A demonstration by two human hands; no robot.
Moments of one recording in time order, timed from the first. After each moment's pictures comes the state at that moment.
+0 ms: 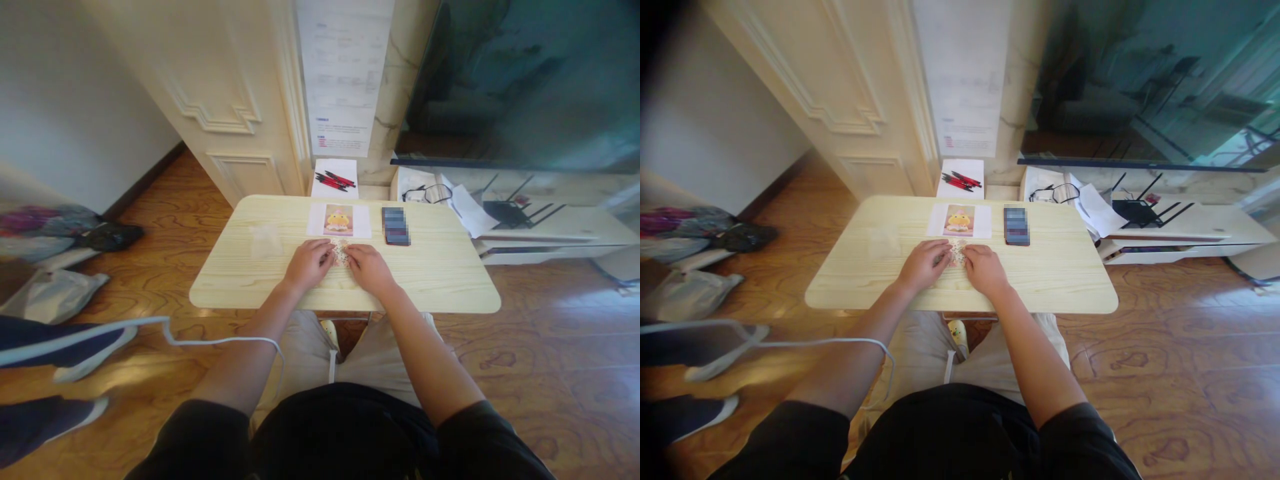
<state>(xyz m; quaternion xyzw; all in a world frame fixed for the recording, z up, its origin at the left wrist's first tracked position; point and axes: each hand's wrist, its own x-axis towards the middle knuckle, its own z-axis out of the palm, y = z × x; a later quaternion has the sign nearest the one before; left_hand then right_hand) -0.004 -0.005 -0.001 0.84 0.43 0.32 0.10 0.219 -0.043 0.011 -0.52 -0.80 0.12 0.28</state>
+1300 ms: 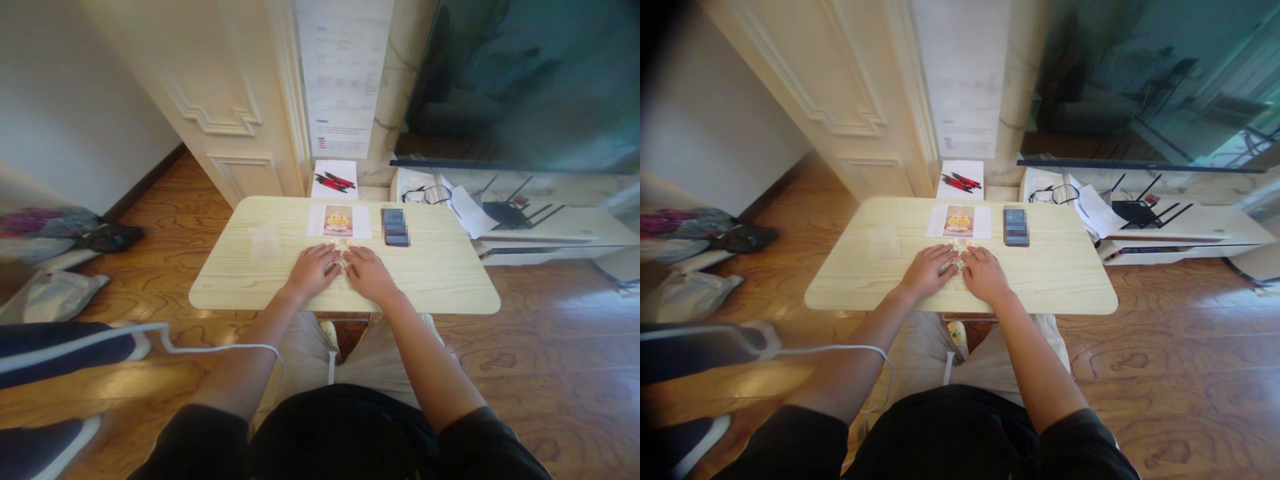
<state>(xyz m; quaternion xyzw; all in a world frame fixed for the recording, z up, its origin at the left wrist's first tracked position) 0.001 -0.022 0.001 0.87 0.43 0.22 0.07 0.218 -0.058 0.013 -0.54 -0.81 0.09 0.20</state>
